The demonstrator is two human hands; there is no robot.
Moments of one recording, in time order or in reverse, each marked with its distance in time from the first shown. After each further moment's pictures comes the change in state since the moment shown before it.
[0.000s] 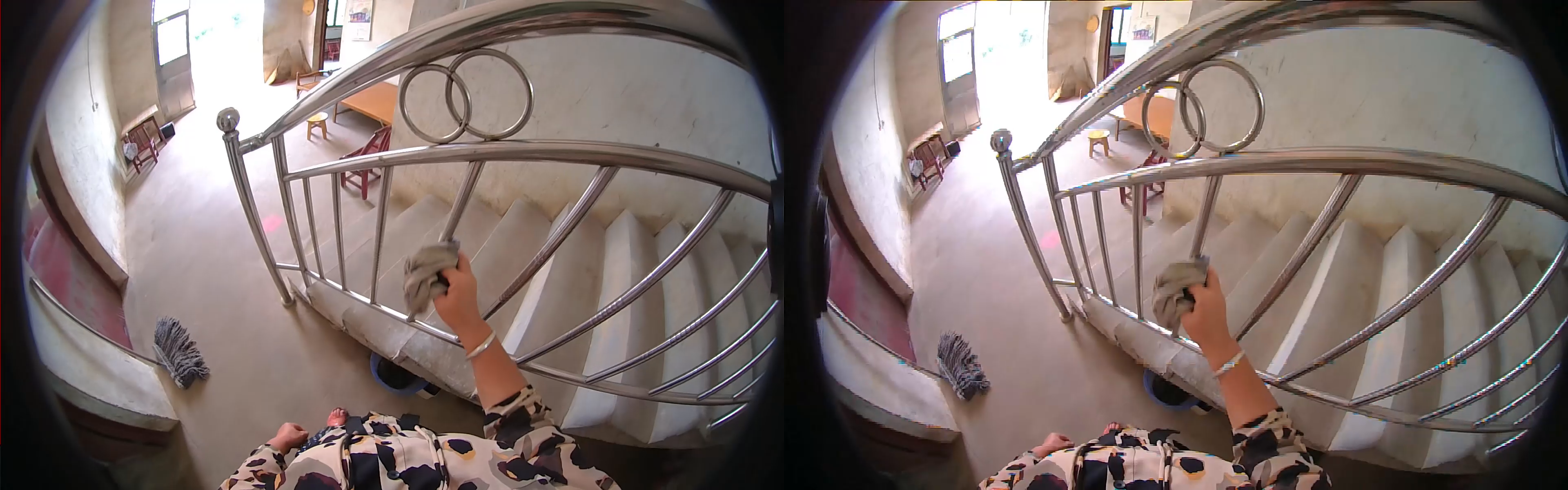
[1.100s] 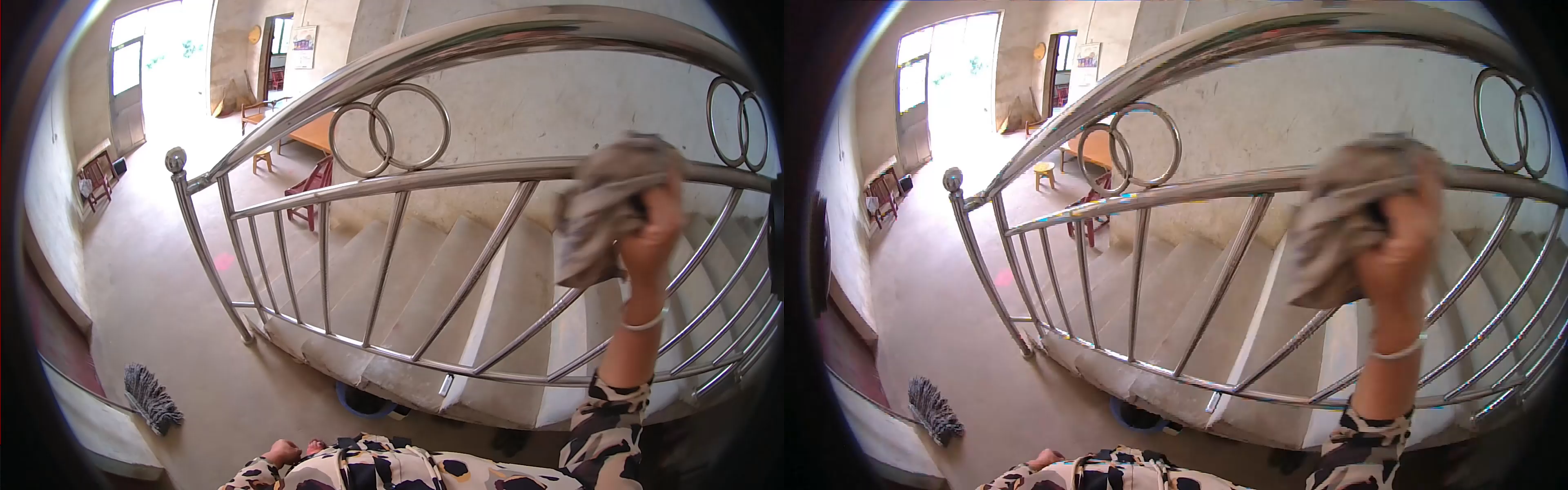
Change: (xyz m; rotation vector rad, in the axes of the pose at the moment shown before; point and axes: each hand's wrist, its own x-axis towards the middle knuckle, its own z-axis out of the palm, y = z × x) left_hand 0.048 0.045 0.012 0.218 -0.105 0.107; right_hand 0.109 -0.119 -0.278 -1.005 0.313 -0.564
